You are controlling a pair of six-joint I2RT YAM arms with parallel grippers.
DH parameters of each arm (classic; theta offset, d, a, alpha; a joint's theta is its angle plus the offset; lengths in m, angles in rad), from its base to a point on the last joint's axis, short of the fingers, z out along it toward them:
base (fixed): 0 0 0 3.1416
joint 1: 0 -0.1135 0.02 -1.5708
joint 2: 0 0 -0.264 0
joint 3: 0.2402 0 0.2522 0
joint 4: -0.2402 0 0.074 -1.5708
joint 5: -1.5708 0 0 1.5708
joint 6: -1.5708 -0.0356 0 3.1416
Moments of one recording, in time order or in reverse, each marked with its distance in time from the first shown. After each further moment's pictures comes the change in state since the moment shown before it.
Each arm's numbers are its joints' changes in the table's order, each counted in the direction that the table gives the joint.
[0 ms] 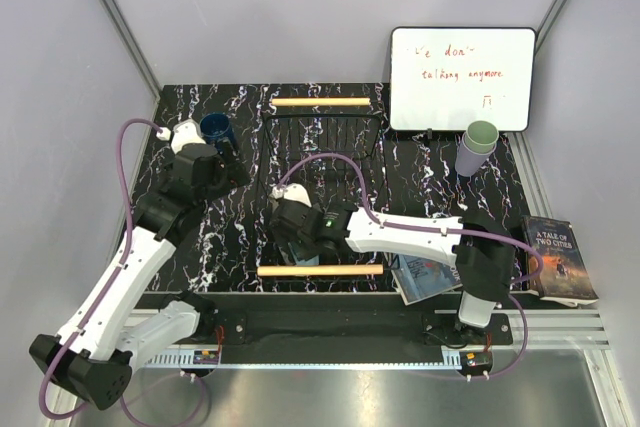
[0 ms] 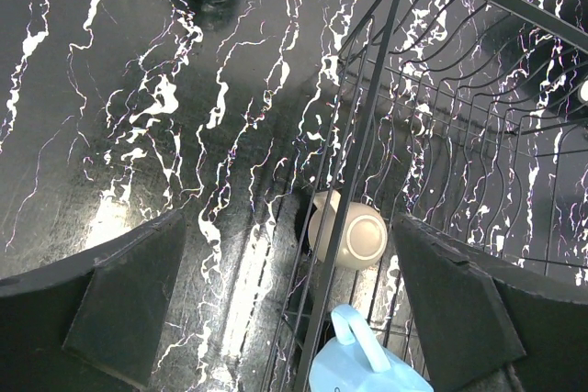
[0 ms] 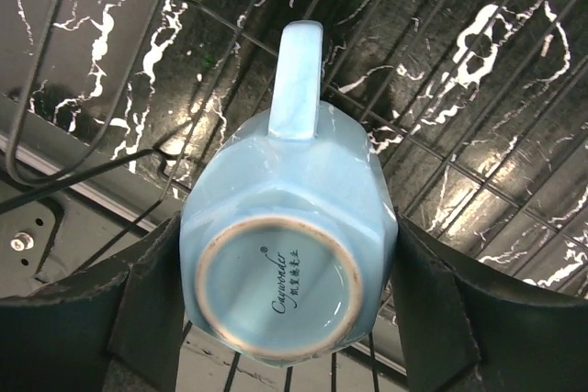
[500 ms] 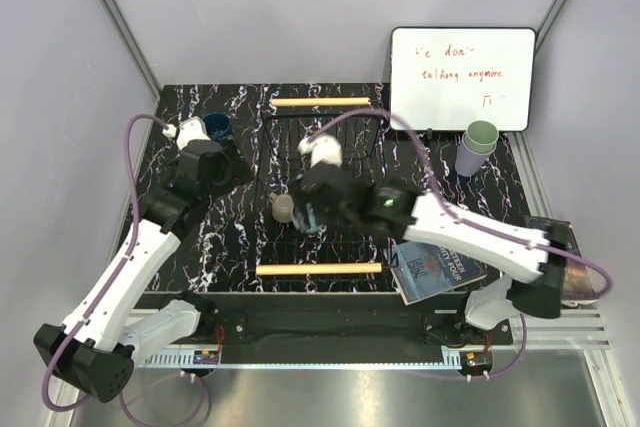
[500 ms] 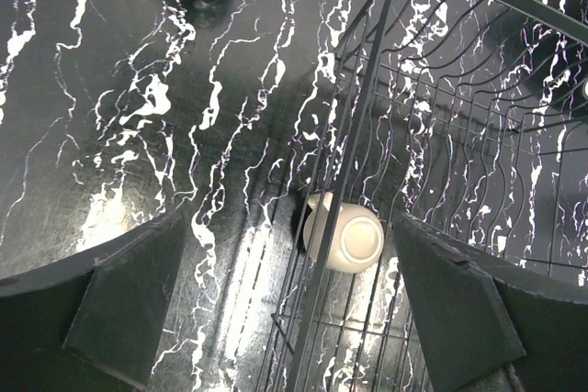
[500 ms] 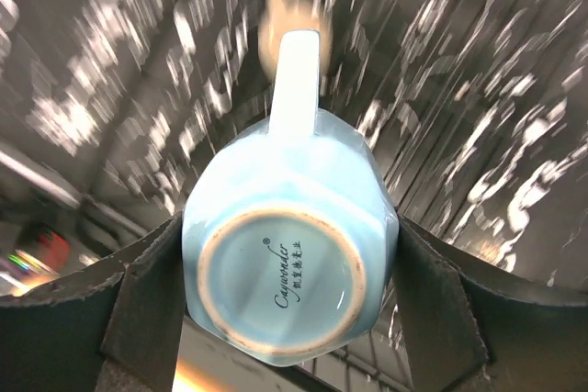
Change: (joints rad) left arm 0.000 -0.037 0.000 0.025 -0.008 0.000; right arm 0.020 0.232 0.134 -0.143 -0.164 0.074
